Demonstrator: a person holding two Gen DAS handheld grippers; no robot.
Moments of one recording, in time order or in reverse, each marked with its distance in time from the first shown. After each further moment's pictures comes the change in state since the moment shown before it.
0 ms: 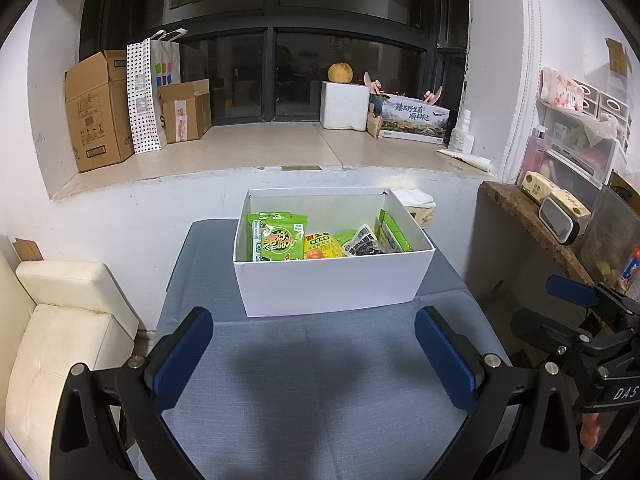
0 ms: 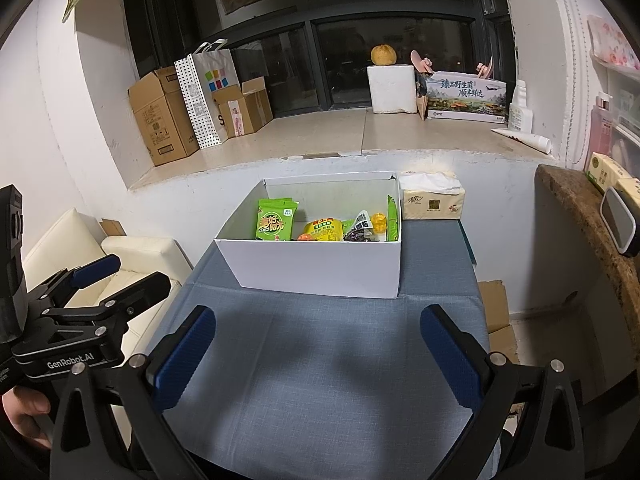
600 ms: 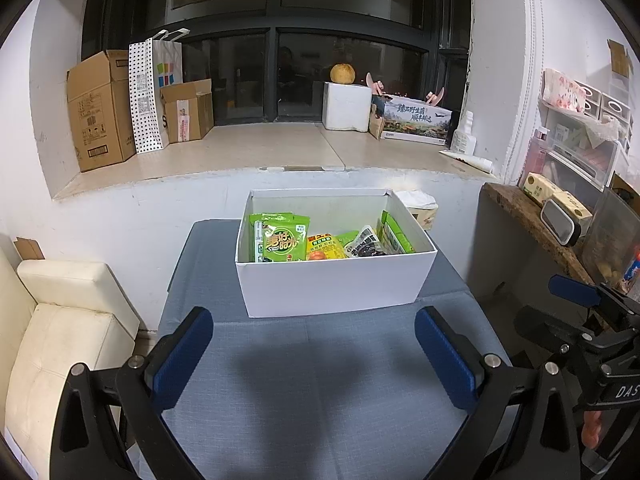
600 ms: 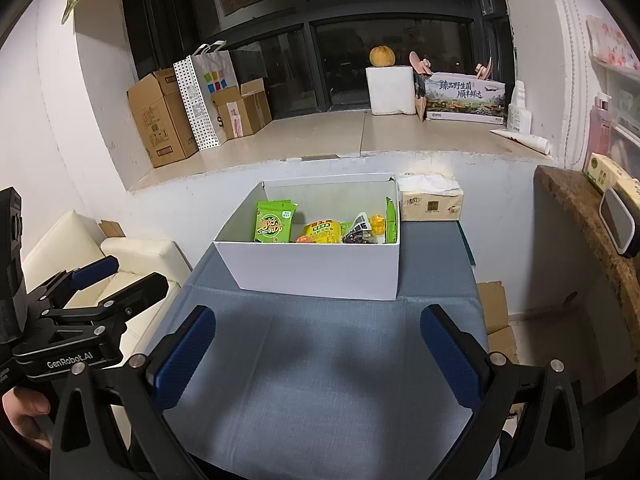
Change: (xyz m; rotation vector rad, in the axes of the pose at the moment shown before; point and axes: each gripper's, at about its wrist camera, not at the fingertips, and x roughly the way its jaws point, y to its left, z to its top) left arm 0.000 0.001 -0.001 -0.005 -0.001 0.005; right arm 0.000 0.000 0.001 0.002 -0.005 -0.004
